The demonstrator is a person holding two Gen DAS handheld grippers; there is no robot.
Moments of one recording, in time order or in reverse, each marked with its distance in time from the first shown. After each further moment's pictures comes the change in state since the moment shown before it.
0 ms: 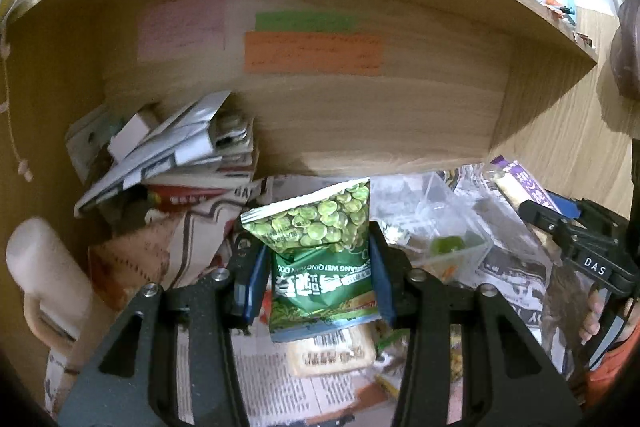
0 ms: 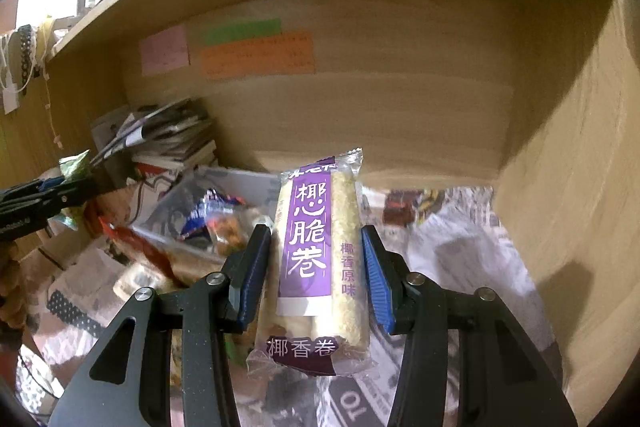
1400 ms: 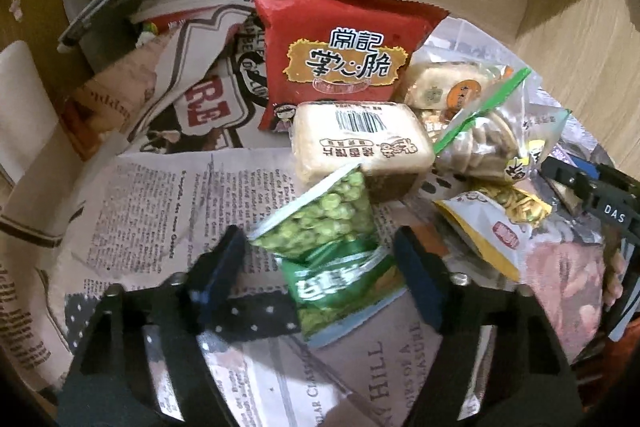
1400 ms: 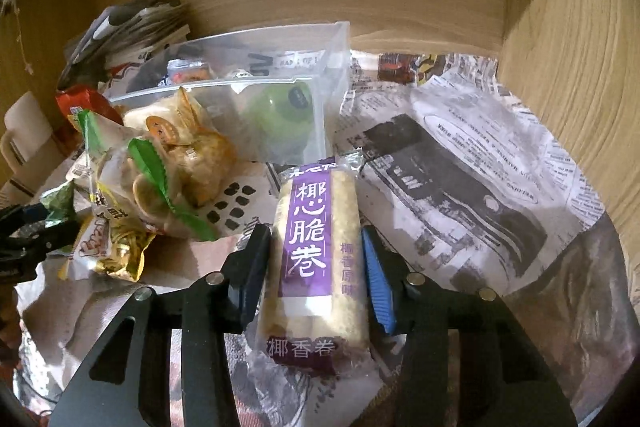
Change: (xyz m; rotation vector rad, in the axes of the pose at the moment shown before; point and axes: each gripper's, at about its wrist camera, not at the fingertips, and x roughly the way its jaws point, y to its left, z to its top) left arm 0.031 0.001 -0.140 -0.035 0.314 0.052; right arm 0.031 -0.009 -0.097 0.059 0.283 -0.039
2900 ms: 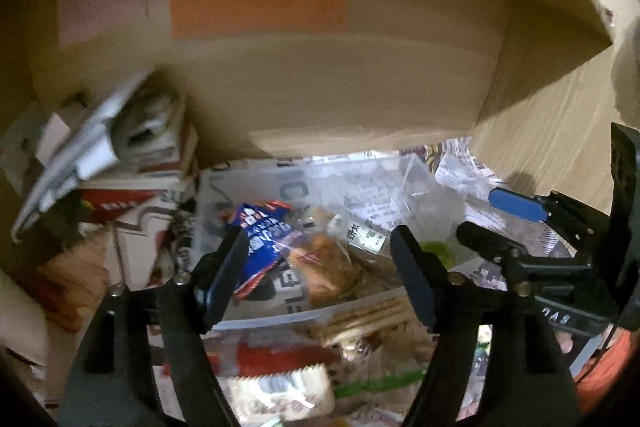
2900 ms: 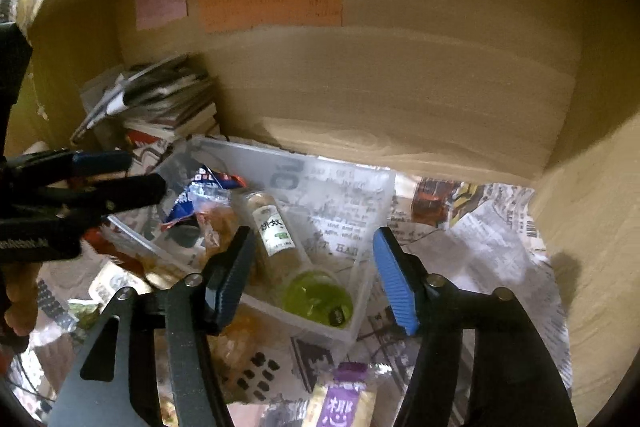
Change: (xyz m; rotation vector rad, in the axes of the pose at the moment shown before) left arm -0.017 -0.043 0.166 0.078 -0.168 -0.126; right arm -0.002 0.022 0.119 -0.123 -0.101 0.073
